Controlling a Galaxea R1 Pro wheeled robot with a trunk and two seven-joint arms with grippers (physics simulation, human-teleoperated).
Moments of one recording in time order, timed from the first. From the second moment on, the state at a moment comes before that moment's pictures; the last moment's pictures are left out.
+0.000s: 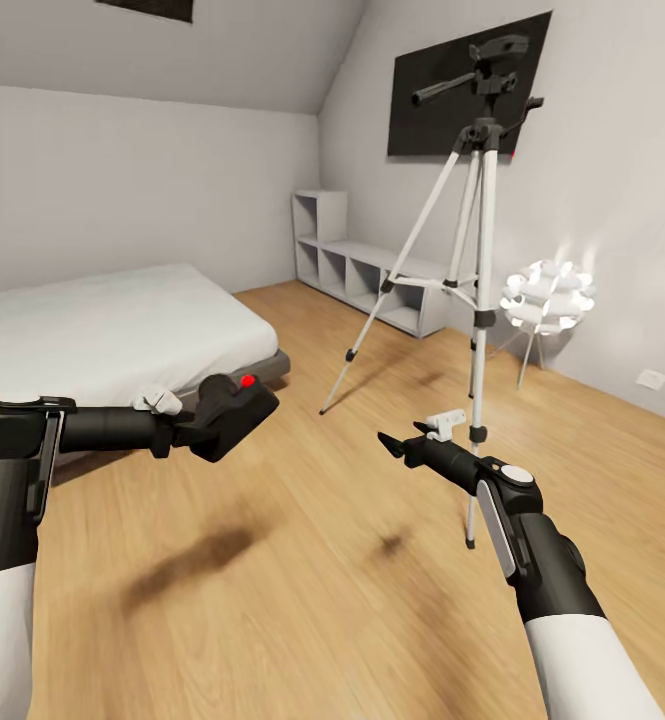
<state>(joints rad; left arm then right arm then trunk) -0.77 0.24 0.19 -1.57 -0.49 0.94 -1.56 -0.63 0.01 -0.06 -1.26 -0.01 0.42 0.59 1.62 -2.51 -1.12</state>
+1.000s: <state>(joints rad) -0.77 0.24 0.19 -1.57 -0.49 0.94 -1.56 -0.63 0.01 -0.06 -1.26 -0.01 0.42 0.59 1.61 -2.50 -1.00</state>
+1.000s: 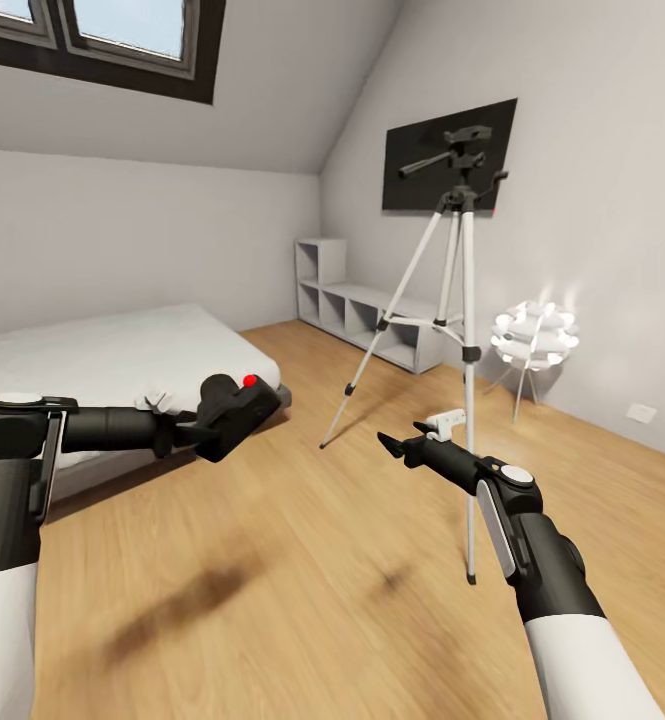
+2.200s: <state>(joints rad) -0.77 0.23 0.19 -1.57 -0.49 0.94 -1.56 -0.63 0.01 -0.06 -1.26 -0.01 0.42 0.59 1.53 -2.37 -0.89</state>
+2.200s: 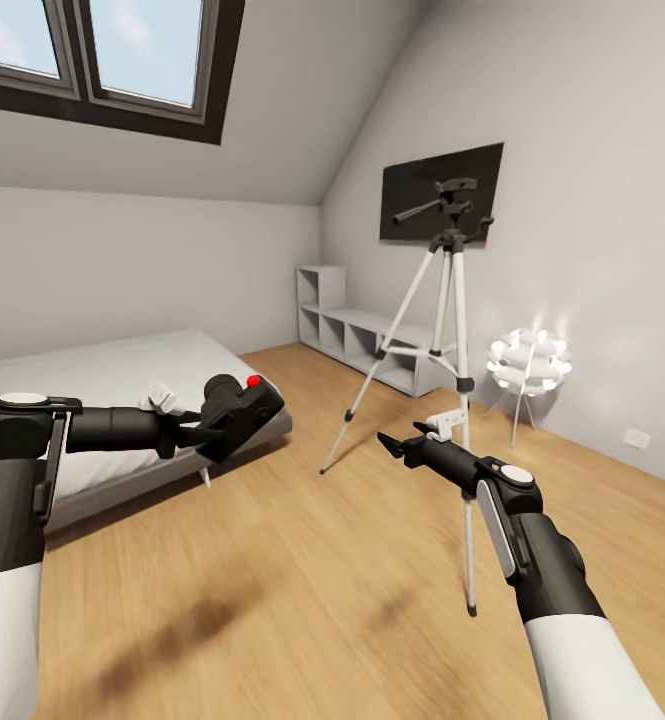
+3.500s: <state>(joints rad) -0.77 0.21 0.19 -1.57 -0.49 0.94 -1.56 -0.63 0.01 -0.06 -1.26 -0.01 0.42 0.59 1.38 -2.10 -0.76</state>
